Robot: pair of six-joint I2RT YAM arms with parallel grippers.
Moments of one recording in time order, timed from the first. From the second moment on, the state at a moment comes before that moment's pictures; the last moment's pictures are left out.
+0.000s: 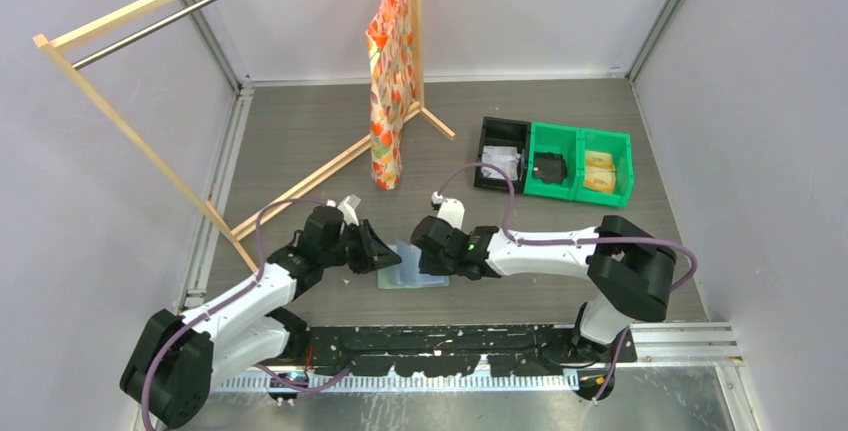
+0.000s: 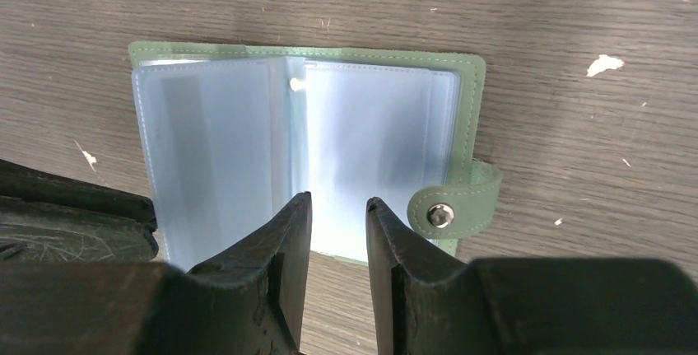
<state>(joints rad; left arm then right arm) -0.52 0.97 0.34 -0.04 0.42 -0.97 1.12 1.61 0.90 -0.28 0.30 1.03</state>
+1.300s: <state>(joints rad) -0.56 1.15 0.35 0.14 0.48 -0.97 0.98 1.45 0.73 -0.04 0.09 1.14</state>
